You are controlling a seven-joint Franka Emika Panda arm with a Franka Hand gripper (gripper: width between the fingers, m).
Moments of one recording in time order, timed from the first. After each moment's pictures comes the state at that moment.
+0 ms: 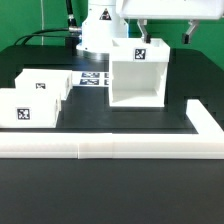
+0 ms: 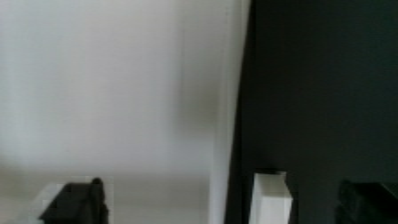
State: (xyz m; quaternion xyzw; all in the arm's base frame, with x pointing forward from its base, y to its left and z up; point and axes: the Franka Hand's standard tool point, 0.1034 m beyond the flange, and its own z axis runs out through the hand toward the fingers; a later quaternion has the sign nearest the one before) arm 0.448 0.102 0.120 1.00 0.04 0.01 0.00
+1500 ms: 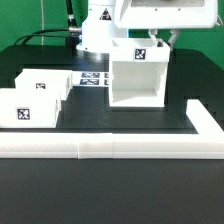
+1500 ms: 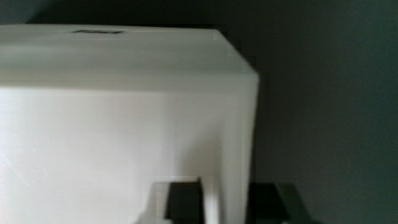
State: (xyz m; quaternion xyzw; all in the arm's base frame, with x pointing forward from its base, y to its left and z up) arm 0.419 0.103 0.099 1.00 0.02 0.01 -0.01
